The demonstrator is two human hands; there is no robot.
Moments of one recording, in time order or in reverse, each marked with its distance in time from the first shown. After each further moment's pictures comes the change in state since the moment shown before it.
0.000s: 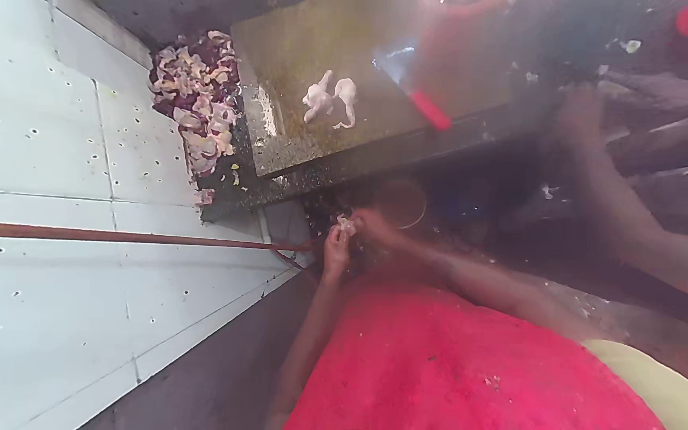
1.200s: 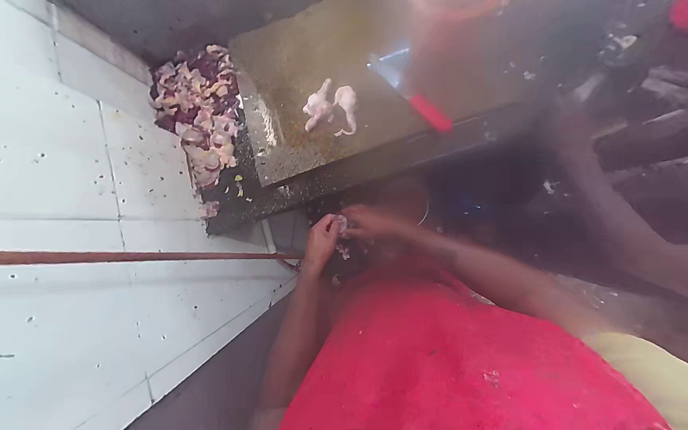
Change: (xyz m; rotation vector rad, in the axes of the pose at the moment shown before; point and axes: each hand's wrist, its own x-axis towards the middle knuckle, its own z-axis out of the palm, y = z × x) left_hand 0.045 0.057 -0.053 0.501 -0.205 0.093; right_hand 0.033 -0.017 -0.023 -0.227 -0.206 -0.384
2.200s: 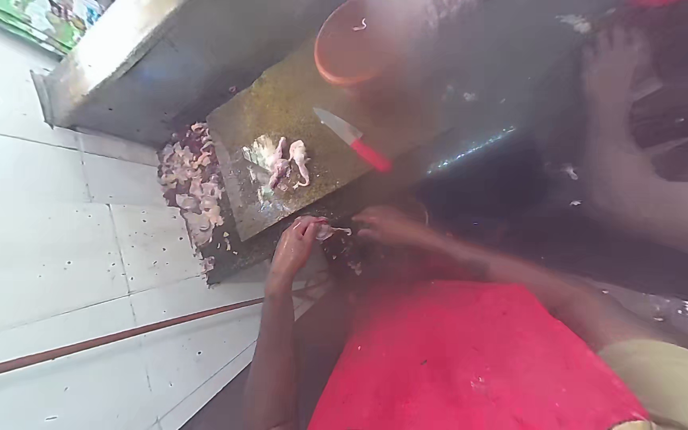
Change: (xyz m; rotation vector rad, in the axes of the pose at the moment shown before) left_hand 0.056 0.192 0.011 0.384 -0.139 0.006; right_hand -0.124 0.085 -0.130 0.029 0.176 0.082
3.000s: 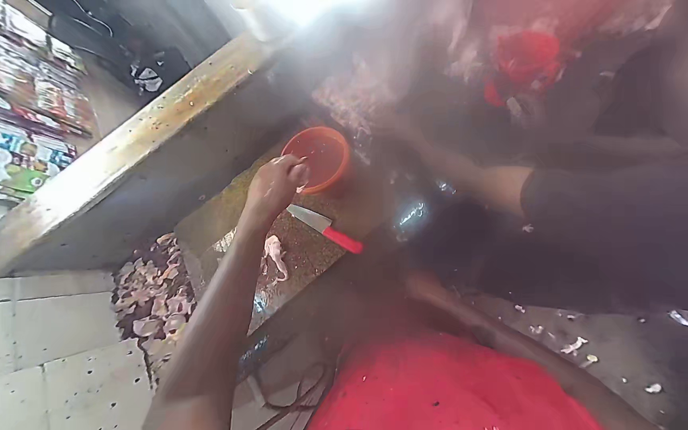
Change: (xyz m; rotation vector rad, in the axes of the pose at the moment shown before) left_hand 0.206 0.217 -0.117 0.392 0.162 0.495; right_hand -0.063 0.100 -0.003 0.005 -0.086 0.668
